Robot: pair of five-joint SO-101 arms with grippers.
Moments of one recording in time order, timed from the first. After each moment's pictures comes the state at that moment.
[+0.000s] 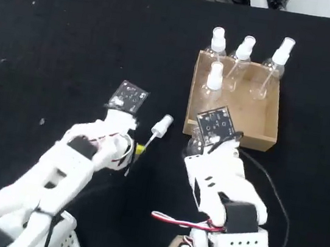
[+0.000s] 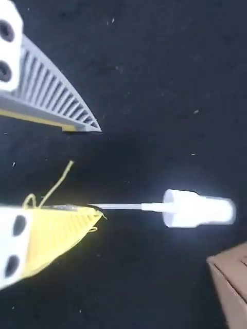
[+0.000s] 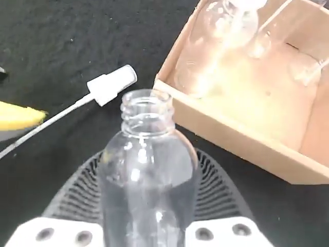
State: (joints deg) left arm 19.0 -36.4 64.9 34.3 -2.2; right arm -9.2 -81.1 72.7 62.9 13.2
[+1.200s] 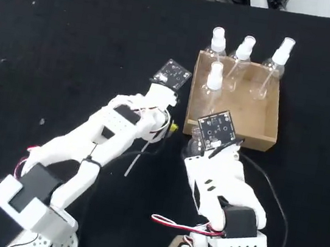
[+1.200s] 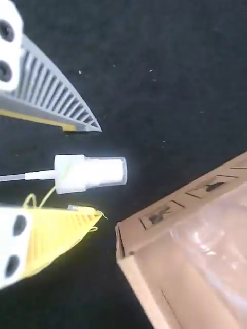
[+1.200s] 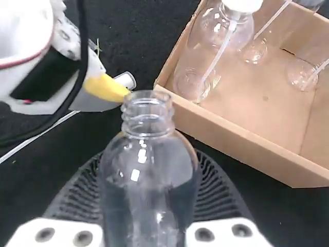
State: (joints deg) left arm 24.3 -1.5 34.6 27.3 -5.3; right arm -9.2 -84.4 74.8 62.5 12.8
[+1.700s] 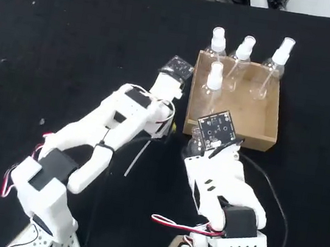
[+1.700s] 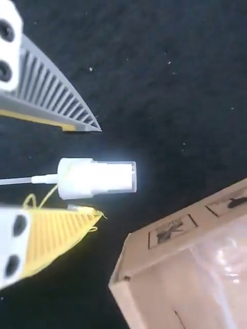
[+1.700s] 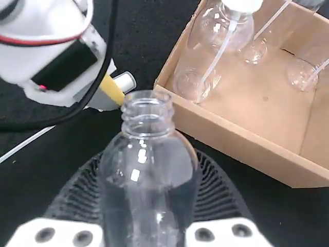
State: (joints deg) left arm 23.6 9.3 18.5 44.0 -5.1; right arm -9.2 -84.4 74.8 62.5 12.8
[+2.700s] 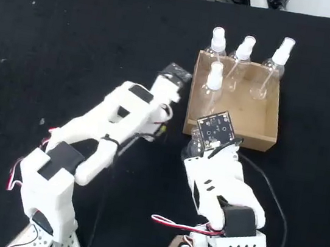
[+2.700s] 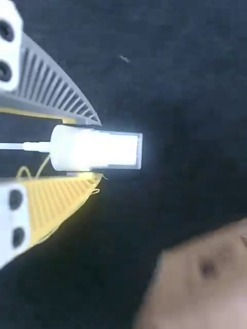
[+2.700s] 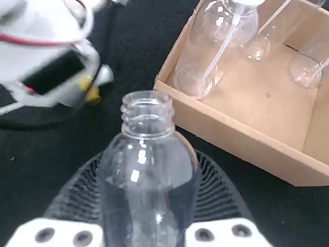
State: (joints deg) left arm 22.2 14.9 13.2 55.8 -5.1; right arm -9.2 -84.4 75.7 62.4 12.8
